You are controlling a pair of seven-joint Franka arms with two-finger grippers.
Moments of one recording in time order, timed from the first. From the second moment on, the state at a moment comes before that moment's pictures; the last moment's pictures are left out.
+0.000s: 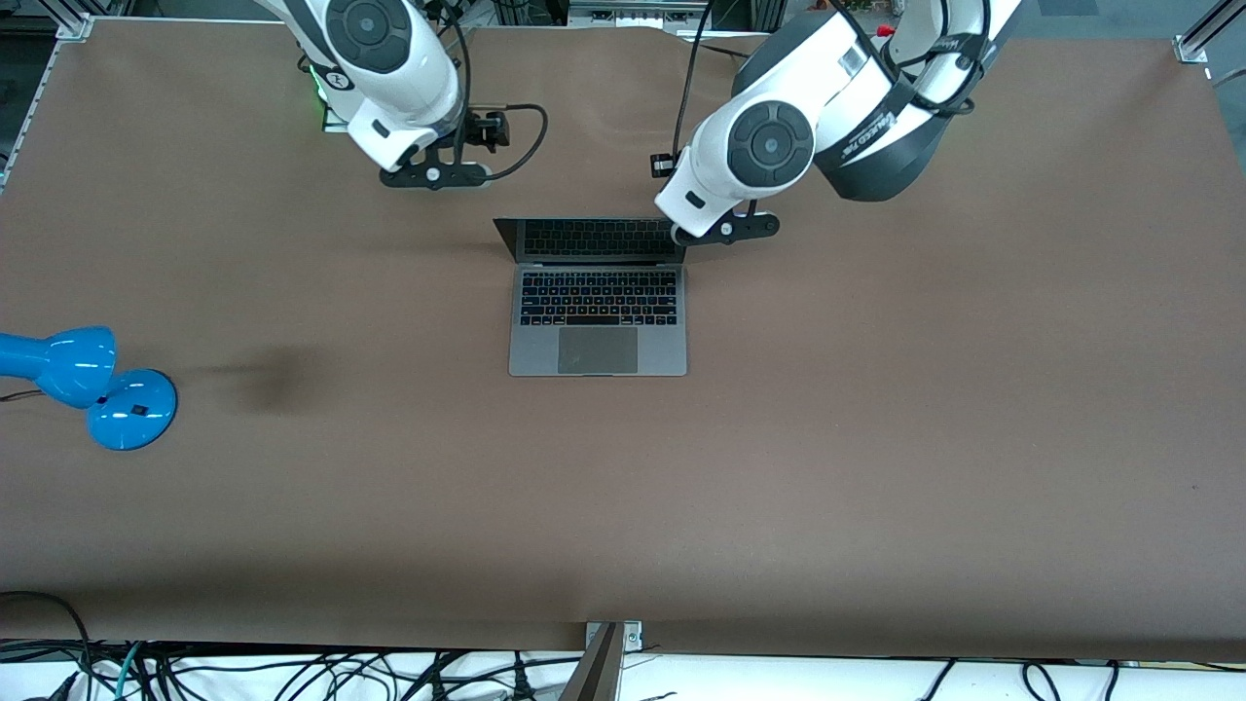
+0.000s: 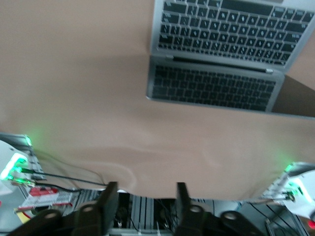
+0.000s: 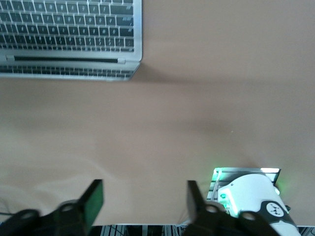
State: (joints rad) left arm -0.15 0.38 -0.60 -1.55 -0.29 1.50 -0.89; right arm 0.24 -0.06 0.40 -2.02 0.20 1.64 0.55
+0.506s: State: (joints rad) left arm -0.16 0.46 -0.60 -1.55 -0.30 1.51 -0.89; right arm 0.24 -0.04 0.49 -2.13 0.22 1.82 0.56
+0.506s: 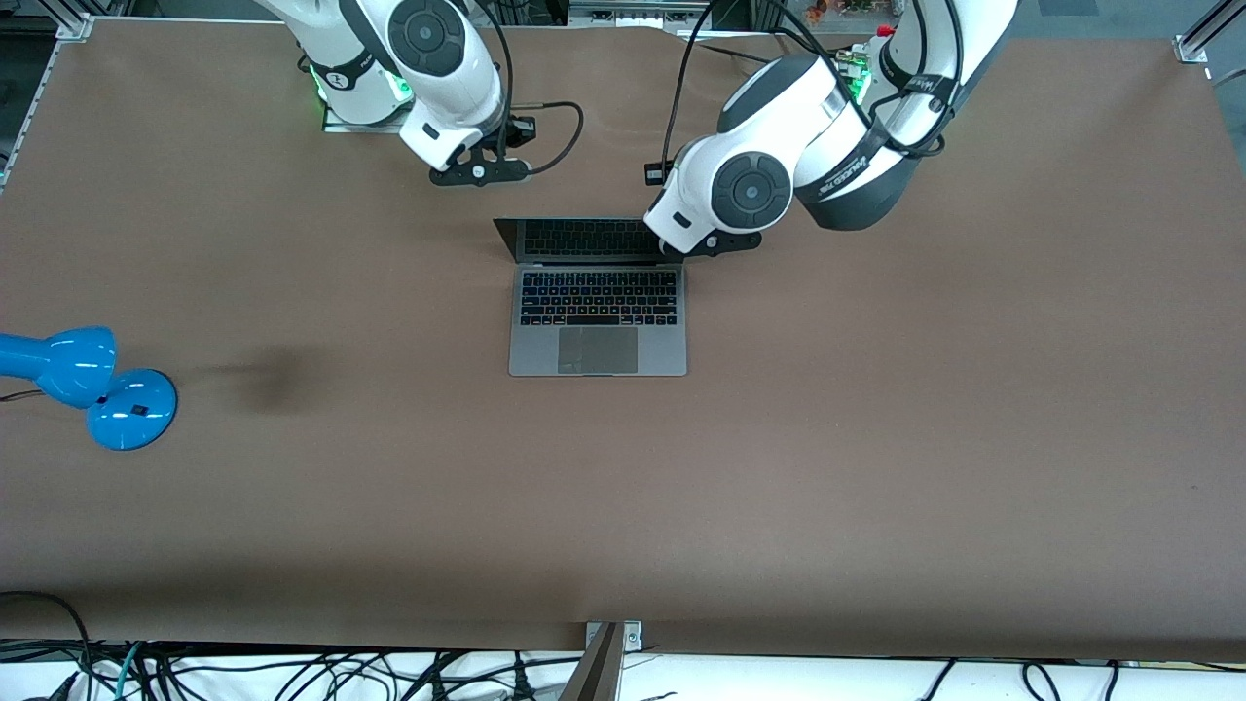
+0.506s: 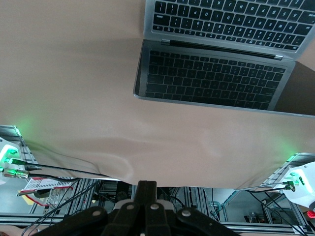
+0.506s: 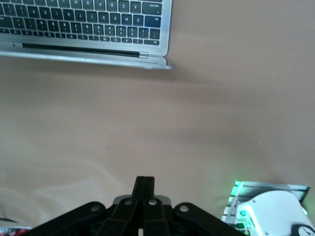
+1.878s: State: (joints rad) left arm -0.17 0.62 -0.60 -1.54 -0.18 1.68 -0.90; right arm 0.21 0.16 0.48 -2.05 0.11 2.09 0.50
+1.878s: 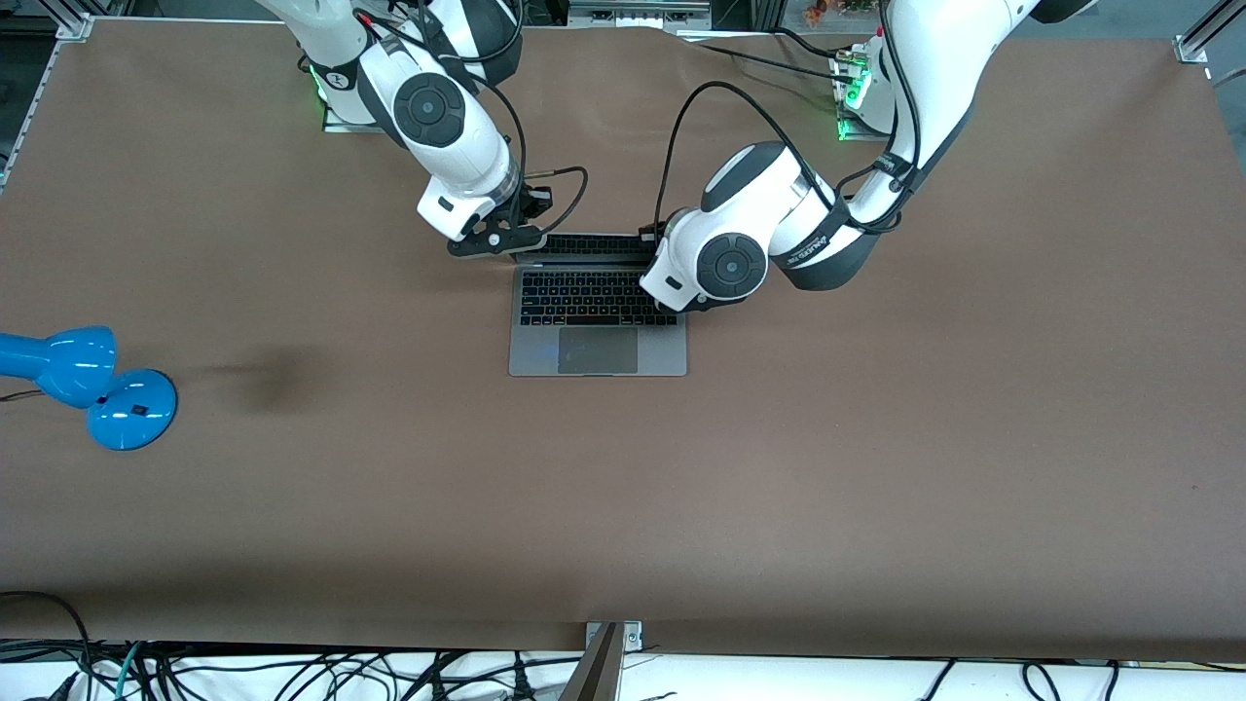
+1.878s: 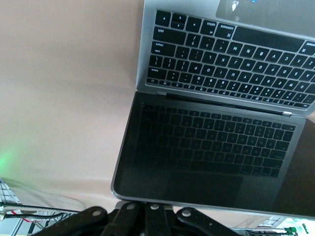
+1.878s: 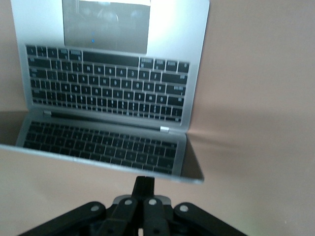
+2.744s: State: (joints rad) left arm -0.16 0.69 -0.58 -1.49 -0.16 1.77 -0.90; right arm 0.20 0.34 0.43 -1.96 0.00 2.23 0.50
